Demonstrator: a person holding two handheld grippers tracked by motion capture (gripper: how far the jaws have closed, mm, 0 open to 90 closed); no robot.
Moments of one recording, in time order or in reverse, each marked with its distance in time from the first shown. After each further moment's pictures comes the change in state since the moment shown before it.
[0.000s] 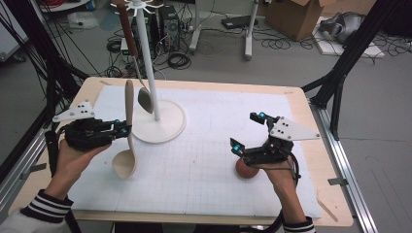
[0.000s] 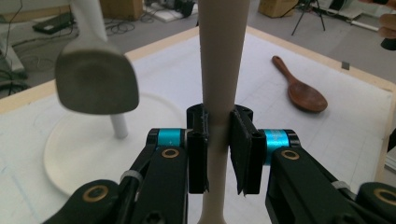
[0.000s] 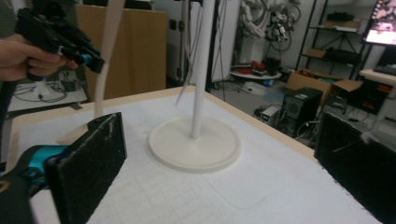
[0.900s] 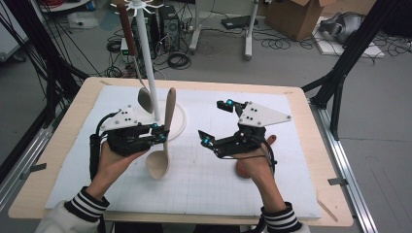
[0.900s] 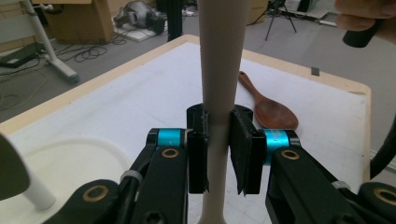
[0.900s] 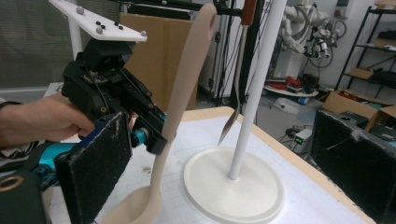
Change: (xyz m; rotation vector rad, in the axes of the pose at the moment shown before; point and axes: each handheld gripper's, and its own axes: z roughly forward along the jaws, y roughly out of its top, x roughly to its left) left arm -0.054 0.013 0.064 -0.045 -0.093 0.097; right arm 0.031 0.045 0.054 -0.021 0.145 -0.046
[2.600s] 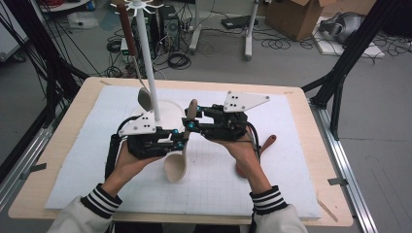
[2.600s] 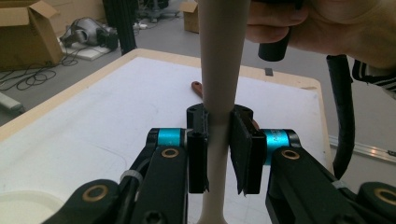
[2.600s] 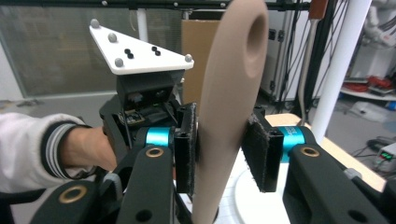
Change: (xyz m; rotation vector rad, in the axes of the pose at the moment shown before) left arm -0.013 0.000 0.033 -0.042 -0.184 0.078; right arm -0.016 0.001 0.041 -0.004 0.285 0.086
